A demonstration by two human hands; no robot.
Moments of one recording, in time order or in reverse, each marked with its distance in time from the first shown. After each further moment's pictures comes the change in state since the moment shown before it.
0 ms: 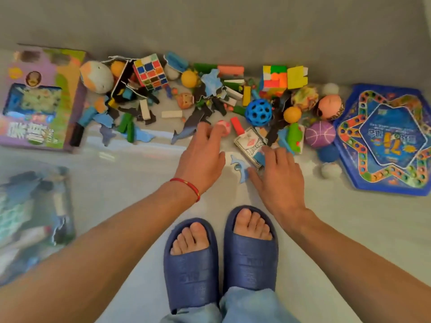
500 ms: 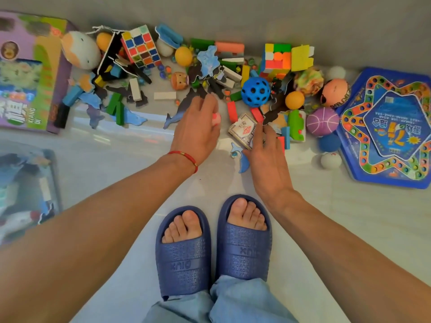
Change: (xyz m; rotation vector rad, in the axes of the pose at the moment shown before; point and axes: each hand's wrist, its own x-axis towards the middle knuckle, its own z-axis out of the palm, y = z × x) left_hand 0.031 -0.009 0.013 -0.050 0.139 -0.036; right_hand 0.016 -0.012 0.019 0.075 0.007 -0.042
